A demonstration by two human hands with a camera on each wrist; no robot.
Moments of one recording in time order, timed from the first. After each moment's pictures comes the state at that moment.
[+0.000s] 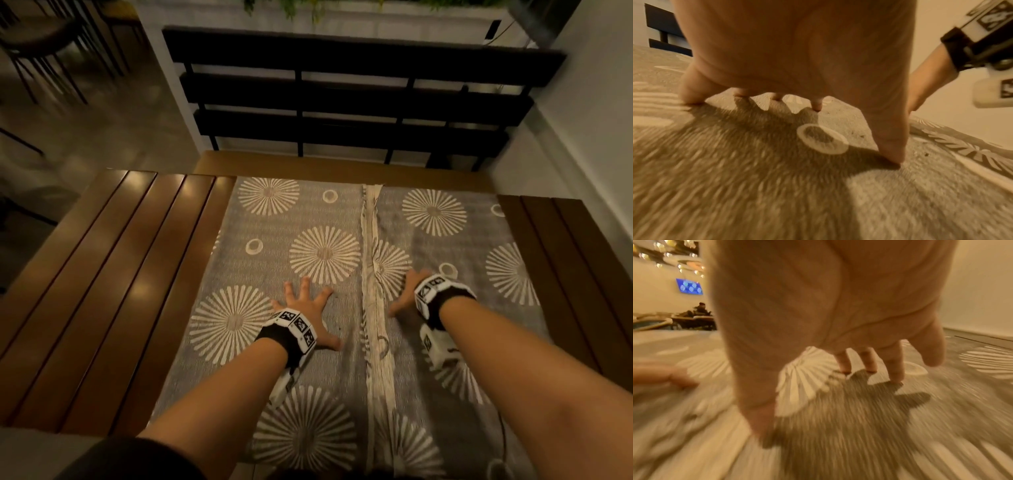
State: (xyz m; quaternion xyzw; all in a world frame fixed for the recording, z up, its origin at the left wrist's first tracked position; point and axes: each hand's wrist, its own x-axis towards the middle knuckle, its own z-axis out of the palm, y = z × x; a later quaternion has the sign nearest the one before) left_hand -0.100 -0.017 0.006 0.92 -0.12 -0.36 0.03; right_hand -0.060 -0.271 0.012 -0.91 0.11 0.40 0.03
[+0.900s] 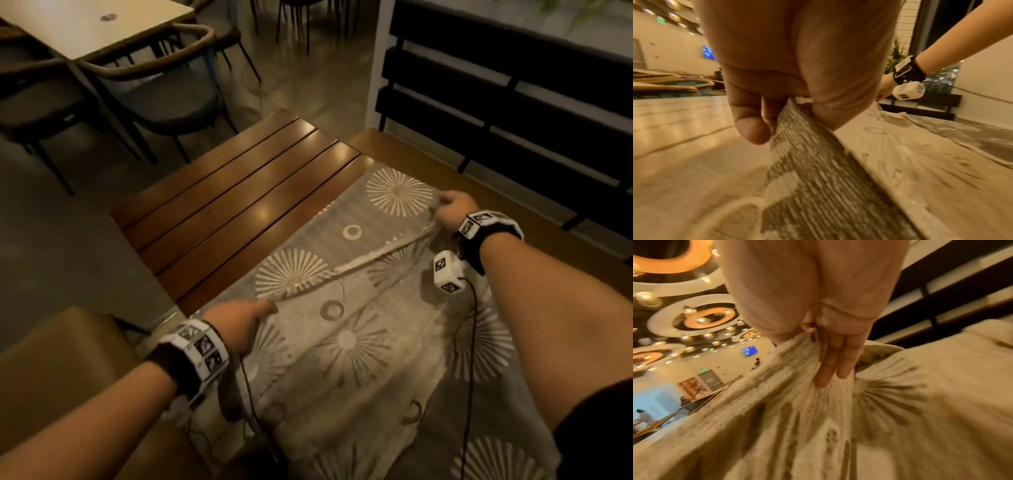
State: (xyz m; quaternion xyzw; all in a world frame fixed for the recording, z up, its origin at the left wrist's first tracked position) left_hand -0.210 0.107 0.059 0.92 0.15 -0.34 0.10; right_hand 0.157 -0.126 0.043 -0.93 -0.09 0.18 0.30
